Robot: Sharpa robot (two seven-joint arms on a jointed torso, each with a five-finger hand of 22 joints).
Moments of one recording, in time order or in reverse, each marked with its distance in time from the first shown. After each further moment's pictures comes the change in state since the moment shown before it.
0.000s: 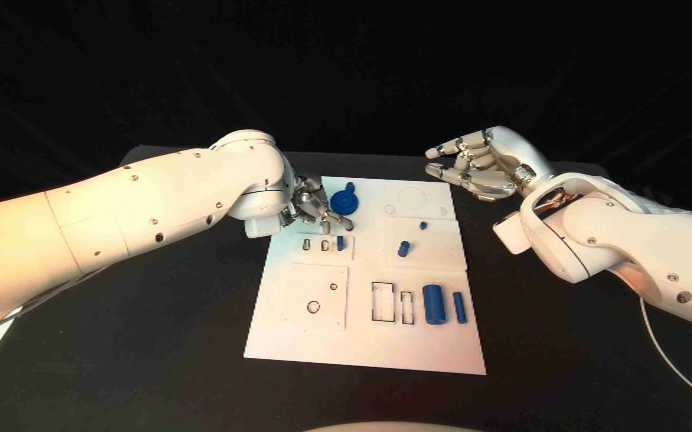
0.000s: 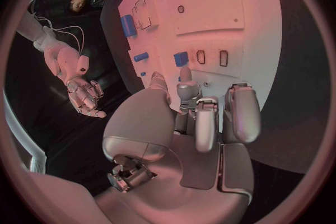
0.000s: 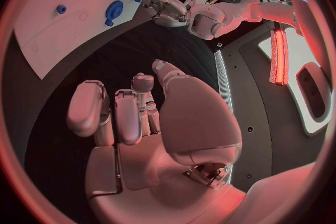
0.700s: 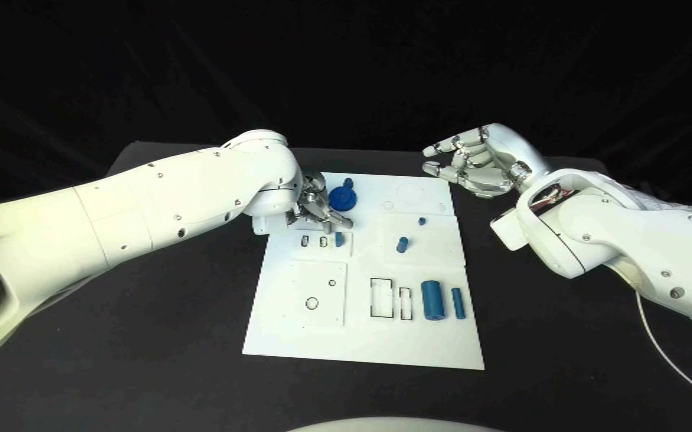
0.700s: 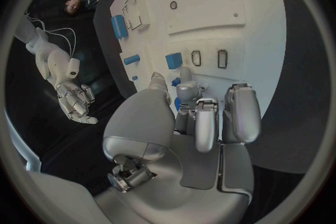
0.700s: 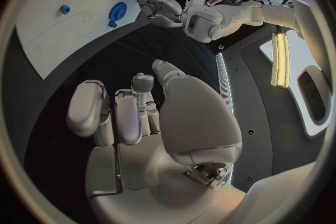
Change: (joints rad) left arm -0.008 0.062 -0.015 -0.078 -0.016 0.026 -0.023; left_hand -0.004 0.004 -0.006 0.000 0.000 0.000 0.000 0.000 0.002 0.007 0.000 0.008 0.013 0.000 0.000 0.000 0.000 0.000 0.003 0.004 0.000 0.004; right arm -0.001 0.010 0.000 -0.008 -0.025 0.005 -0.017; right_hand 0.000 0.000 0.000 0.000 0.000 0.000 0.000 0.000 0.000 0.000 0.000 0.000 -0.002 0.000 0.000 0.000 0.000 0.000 0.000 0.000 0.000 -0.003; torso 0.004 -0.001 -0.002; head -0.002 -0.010
